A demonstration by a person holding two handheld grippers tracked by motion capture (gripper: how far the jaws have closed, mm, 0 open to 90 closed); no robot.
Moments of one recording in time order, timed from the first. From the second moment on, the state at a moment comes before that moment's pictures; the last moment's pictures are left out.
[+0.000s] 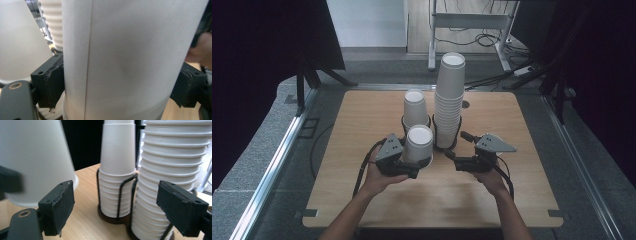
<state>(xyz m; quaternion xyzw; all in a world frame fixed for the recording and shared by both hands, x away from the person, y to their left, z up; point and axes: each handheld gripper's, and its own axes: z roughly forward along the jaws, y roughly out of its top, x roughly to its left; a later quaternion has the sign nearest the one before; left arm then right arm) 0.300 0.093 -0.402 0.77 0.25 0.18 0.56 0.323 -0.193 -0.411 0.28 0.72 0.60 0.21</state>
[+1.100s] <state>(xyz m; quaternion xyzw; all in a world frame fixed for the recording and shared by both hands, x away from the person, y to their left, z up) 0.287 0.068 -0.458 0.81 0.25 0.21 0.48 0.293 -0.155 -0.430 0.25 0.73 0.62 0.13</state>
